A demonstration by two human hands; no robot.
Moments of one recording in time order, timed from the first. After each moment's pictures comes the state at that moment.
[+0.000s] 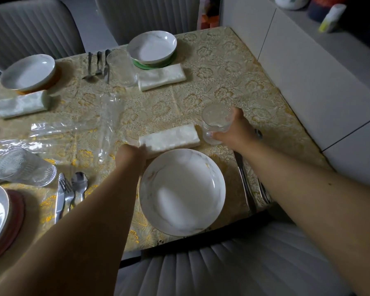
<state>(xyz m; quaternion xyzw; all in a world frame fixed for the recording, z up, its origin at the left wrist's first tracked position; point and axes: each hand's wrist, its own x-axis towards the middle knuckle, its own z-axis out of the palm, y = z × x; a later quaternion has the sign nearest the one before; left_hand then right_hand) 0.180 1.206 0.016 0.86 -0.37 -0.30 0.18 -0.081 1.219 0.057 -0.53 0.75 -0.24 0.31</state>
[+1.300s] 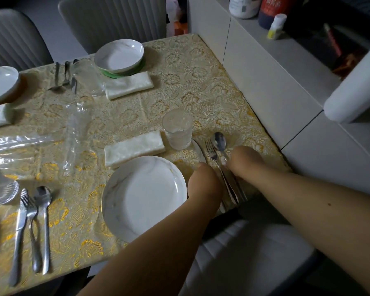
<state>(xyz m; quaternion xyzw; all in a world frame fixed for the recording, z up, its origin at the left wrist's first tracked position) -0.059 1.307 0.042 0.70 -0.60 -0.38 0.01 -0.174 1.273 0.032 -0.52 0.81 0.05 0.26</state>
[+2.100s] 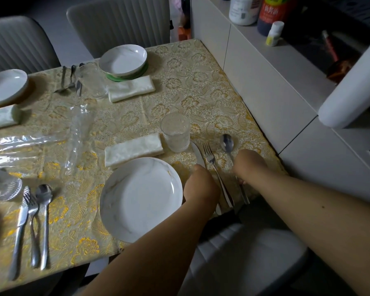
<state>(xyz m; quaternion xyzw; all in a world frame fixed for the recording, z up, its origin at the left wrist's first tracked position) -0.064 1.312 0.037 0.72 -0.58 -0.37 0.04 -0.191 1.276 0.034 -0.49 0.83 0.05 0.27</state>
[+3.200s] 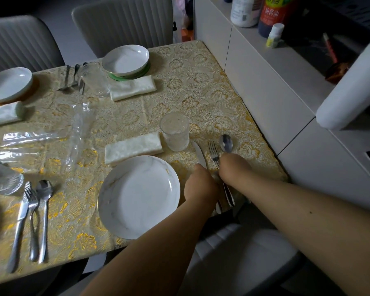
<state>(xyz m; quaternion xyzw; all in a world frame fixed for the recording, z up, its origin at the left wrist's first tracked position) -0.071 1.313 0.034 0.73 -0.57 -0.37 0.05 -0.170 1.278 0.028 -0.61 0.75 0.10 0.26</state>
